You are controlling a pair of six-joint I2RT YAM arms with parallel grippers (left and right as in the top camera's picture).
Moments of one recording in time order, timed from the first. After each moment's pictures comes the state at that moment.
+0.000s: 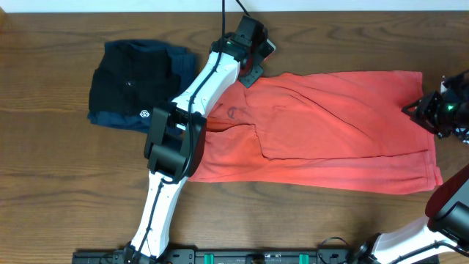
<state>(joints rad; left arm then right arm) -0.45 2.41 2.07 -0.77 -0.03 0.37 -0.59 1.84 1.41 -0.96 -0.52 0.03</state>
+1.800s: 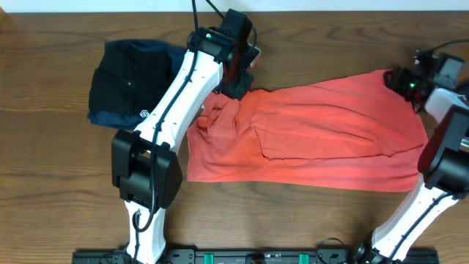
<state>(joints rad) -0.45 2.08 1.97 -1.21 0.07 0.11 -0.42 2.21 1.41 -0.08 -0.42 0.18</state>
